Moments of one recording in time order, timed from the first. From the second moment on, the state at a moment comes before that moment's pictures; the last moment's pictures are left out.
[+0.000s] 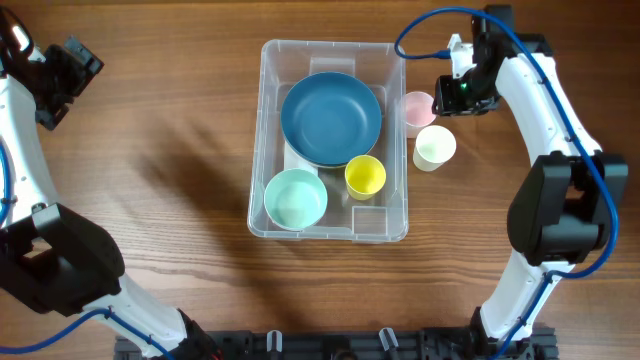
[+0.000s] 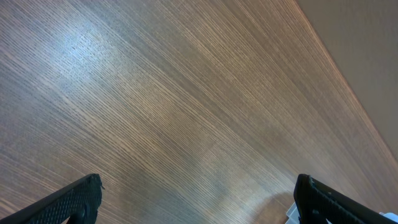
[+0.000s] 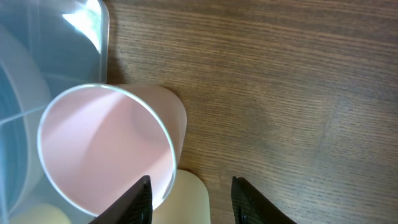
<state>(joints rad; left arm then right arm) 0.45 1.92 1.88 -1.05 0.20 -0.42 0.02 2.05 1.71 -1.03 -0.14 -0.09</state>
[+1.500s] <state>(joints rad) 0.45 1.92 1.88 -1.05 0.20 -0.42 0.02 2.10 1.68 -0.86 -0.20 -0.09</state>
